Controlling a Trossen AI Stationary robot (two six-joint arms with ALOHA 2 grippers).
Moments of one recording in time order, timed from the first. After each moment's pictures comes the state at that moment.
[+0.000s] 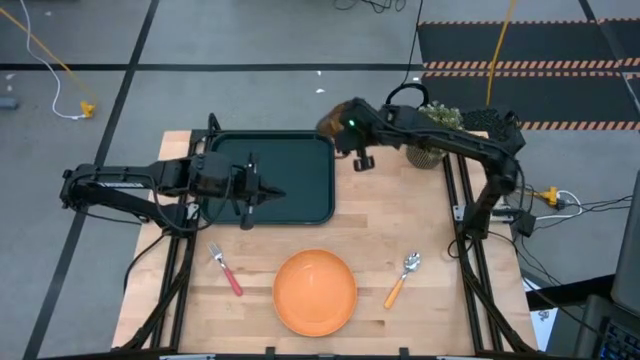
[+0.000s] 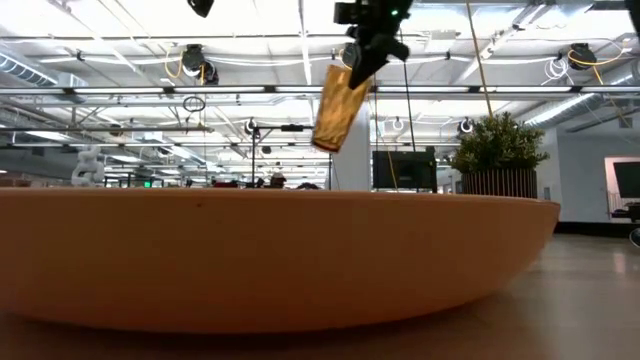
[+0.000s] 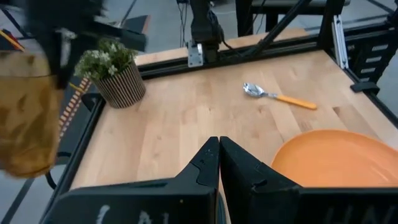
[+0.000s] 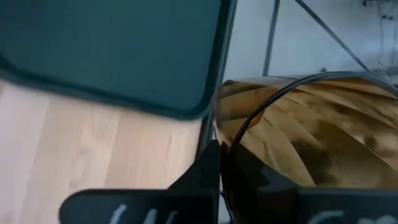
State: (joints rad) left arm 0.01 1.01 1.01 -0.39 0.00 0.18; right arm -0.34 1.75 1.83 -0.99 0.25 -0.75
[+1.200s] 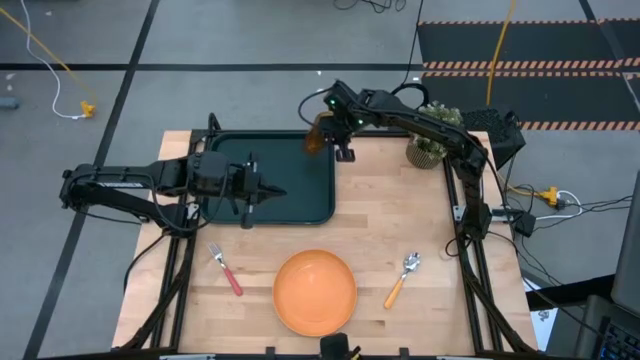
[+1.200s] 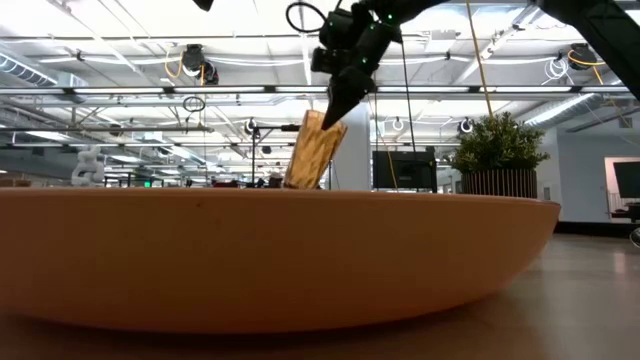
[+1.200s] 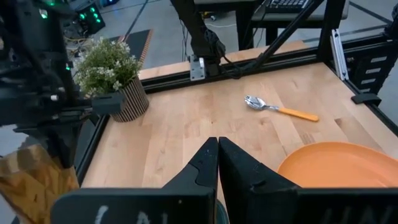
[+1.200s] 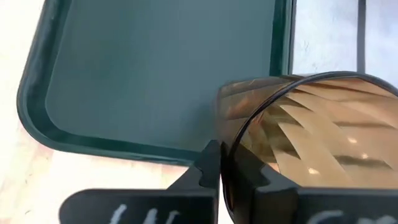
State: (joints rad) left arm 0.01 1.01 1.01 -0.34 0.00 0.20; right arm -0.51 1.99 1.94 -0.97 -0.16 -0.64
